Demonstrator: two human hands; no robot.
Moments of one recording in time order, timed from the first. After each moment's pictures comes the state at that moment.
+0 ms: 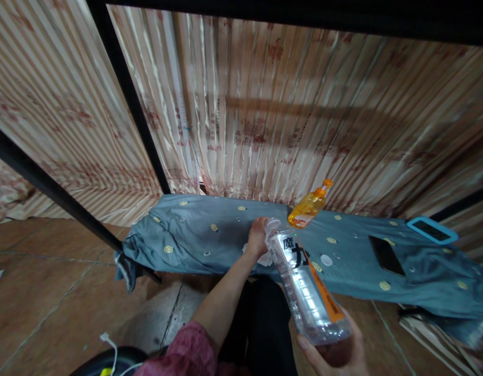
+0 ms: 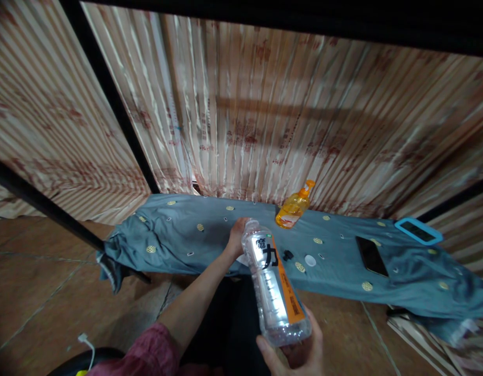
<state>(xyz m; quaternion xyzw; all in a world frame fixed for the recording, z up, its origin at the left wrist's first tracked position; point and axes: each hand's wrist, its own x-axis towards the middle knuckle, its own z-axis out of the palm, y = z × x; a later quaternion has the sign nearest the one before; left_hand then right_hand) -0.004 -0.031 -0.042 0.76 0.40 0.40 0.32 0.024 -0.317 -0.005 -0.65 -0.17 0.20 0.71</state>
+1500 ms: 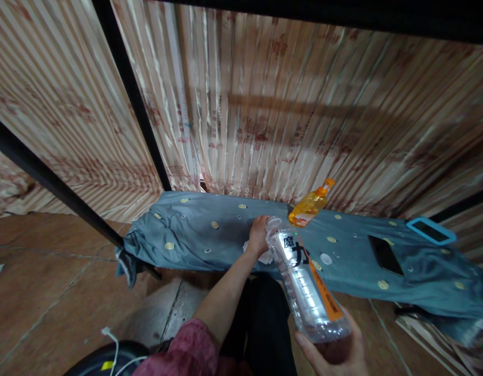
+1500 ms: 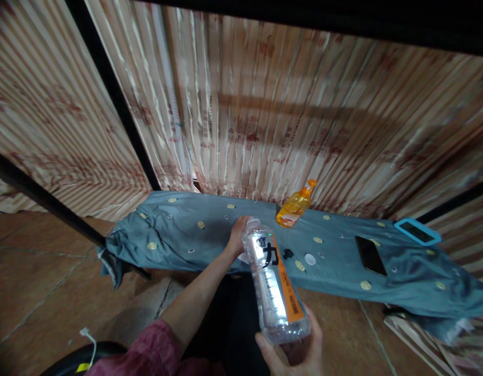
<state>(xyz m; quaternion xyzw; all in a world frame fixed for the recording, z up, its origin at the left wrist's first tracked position) -0.002 -0.033 -0.043 0.74 0.41 0.41 0.34 0.019 -0.320 0.001 -0.67 -0.18 0.19 0.70</state>
